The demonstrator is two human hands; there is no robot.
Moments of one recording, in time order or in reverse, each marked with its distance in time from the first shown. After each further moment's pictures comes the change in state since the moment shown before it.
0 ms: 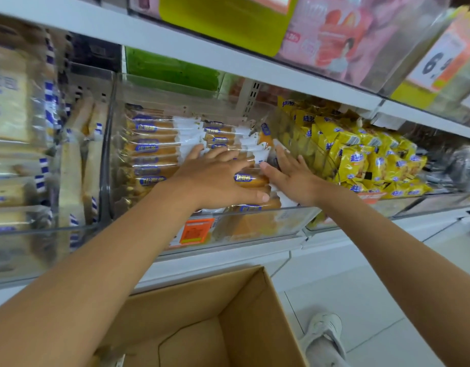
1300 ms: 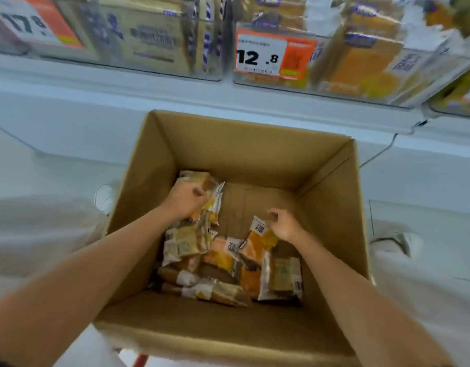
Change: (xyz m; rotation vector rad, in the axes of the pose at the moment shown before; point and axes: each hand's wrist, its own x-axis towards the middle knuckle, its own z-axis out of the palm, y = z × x) left_hand -0.275 -0.034 0.229 -0.567 -0.023 -0.931; right_hand -0.171 -0.021 0.350 0.439 -0.642 0.076
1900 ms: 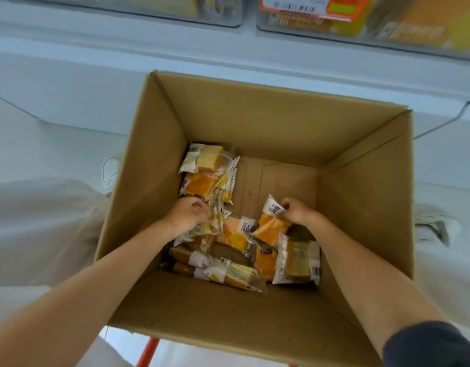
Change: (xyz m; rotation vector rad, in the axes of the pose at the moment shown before) left_hand -0.013 -0.063 0.043 -0.264 -0.195 -0.293; right_hand 0.060 0.038 0.035 -0.106 -0.171 0.113
